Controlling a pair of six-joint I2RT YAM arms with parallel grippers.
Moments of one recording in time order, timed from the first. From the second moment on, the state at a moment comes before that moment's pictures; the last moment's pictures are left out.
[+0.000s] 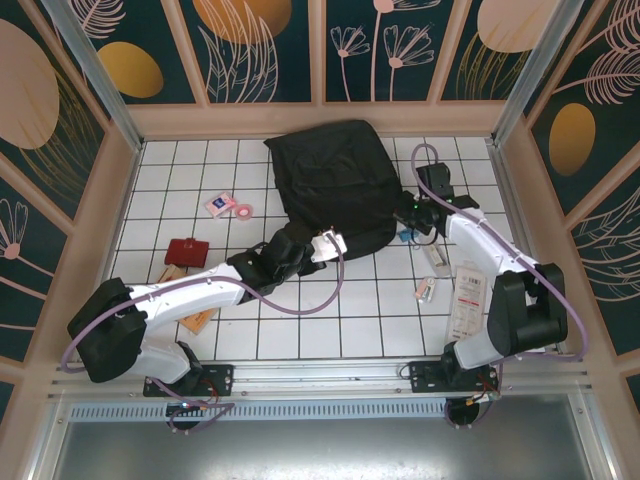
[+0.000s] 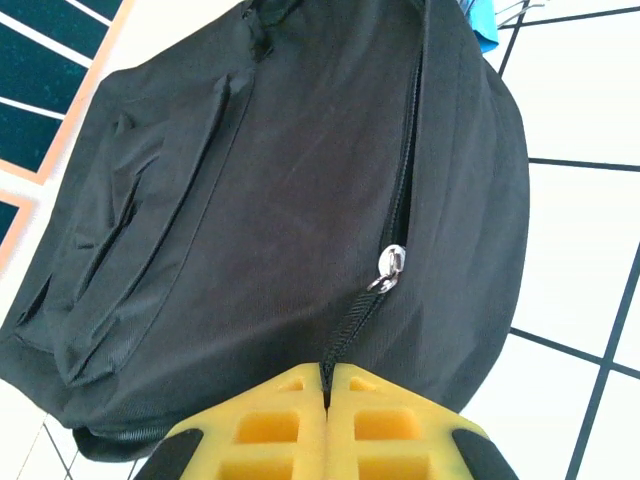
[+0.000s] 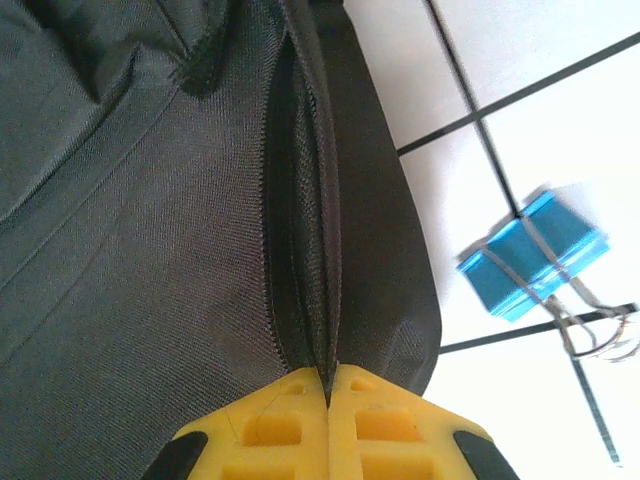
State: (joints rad) left arm -0.93 1.42 0.85 0.01 -0.24 0.56; right arm 0.24 1.48 1.06 -0.51 -0.15 0.70
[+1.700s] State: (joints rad) left arm -1.07 1.47 0.87 0.08 -0.11 0.38; right arm 0.19 1.74 1.52 -0.58 -0.18 0.65
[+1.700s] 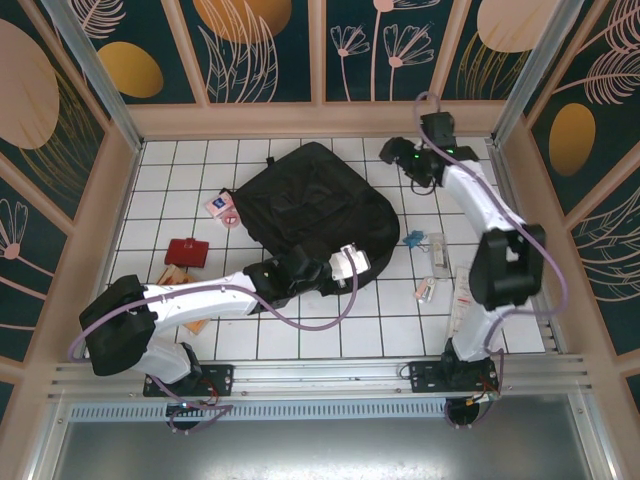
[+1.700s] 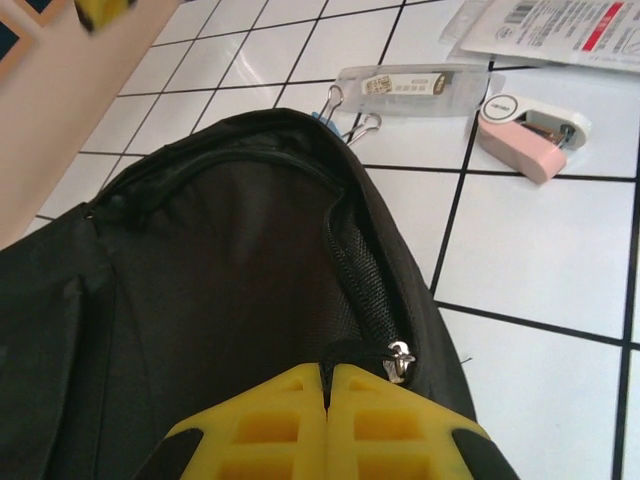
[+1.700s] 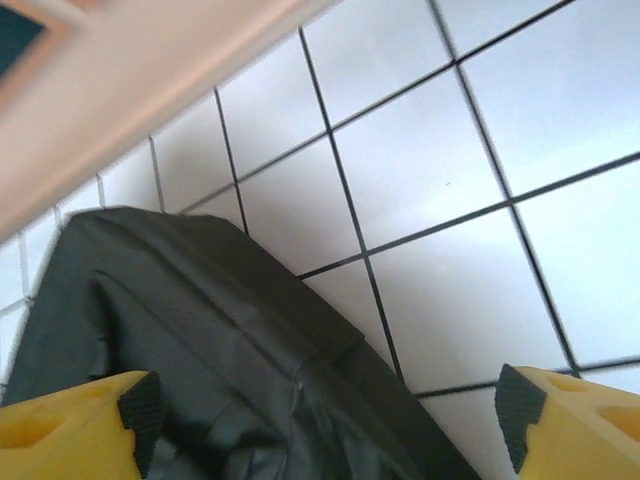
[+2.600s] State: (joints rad) left arm -1.07 1.49 0.89 0.08 -0.09 0.48; right arm 0.34 1.24 0.82 -0.55 -0.31 1.04
